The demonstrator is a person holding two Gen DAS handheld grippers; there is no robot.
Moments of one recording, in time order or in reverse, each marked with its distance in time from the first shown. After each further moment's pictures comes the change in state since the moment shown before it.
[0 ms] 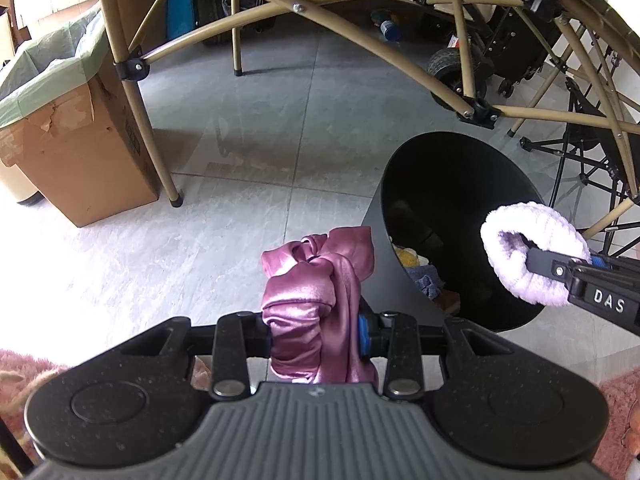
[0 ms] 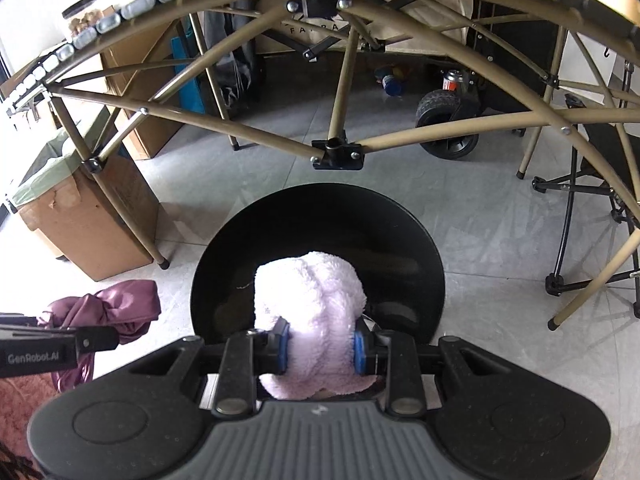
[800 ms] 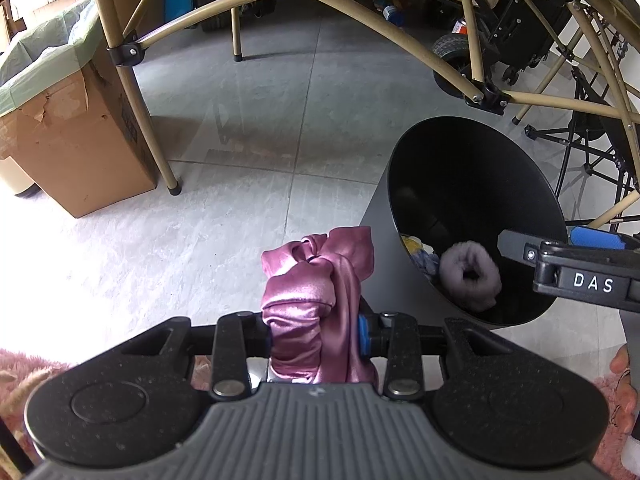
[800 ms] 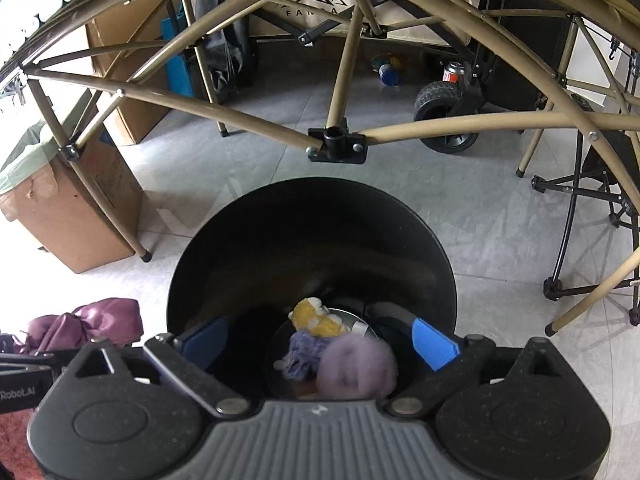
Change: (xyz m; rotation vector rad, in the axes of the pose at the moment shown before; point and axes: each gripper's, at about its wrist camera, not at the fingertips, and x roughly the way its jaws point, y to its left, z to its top) left arm 0.013 0.000 0.002 0.002 0.040 0.002; right arm 0.028 0.007 0.009 -0.028 0.034 -0.047
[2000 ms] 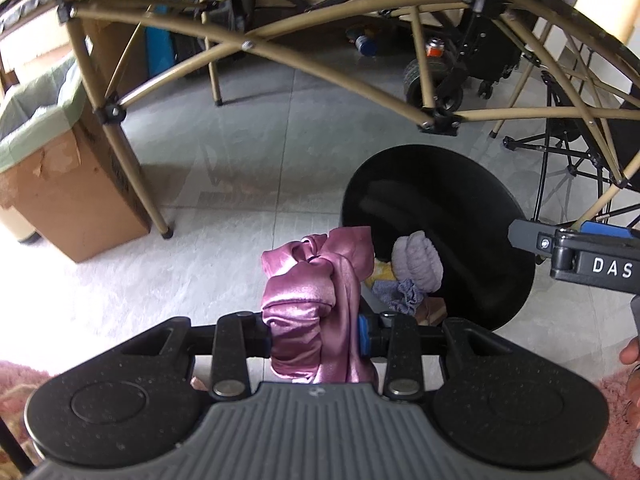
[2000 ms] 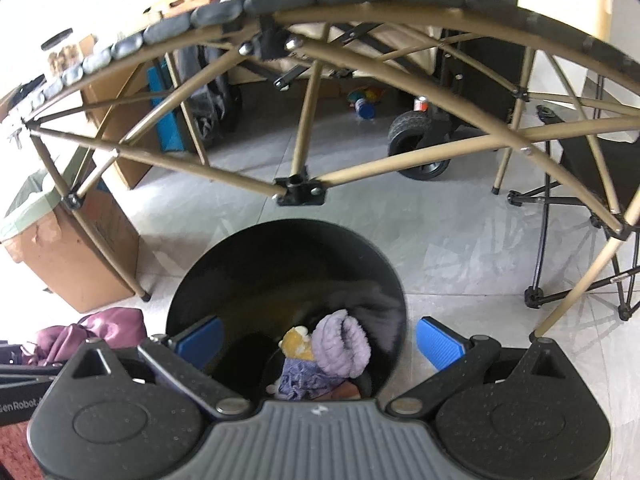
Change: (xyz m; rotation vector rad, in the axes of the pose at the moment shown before) left arm -0.030 -0.035 -0.002 0.097 -0.117 0.006; right arm -0.048 -0.034 -0.006 0.090 -0.133 -0.010
